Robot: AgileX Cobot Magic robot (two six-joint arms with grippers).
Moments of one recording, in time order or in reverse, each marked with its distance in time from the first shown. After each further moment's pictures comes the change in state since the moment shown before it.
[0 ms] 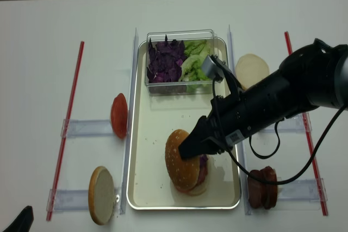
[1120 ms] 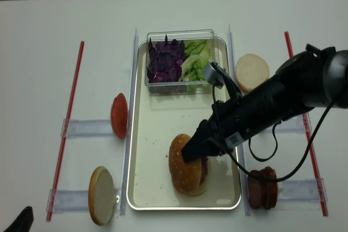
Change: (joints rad) left arm 0.000 0.000 0.000 0.000 0.000 0.000; right arm -0.024 0.086 0.000 0.011 0.001 -0.042
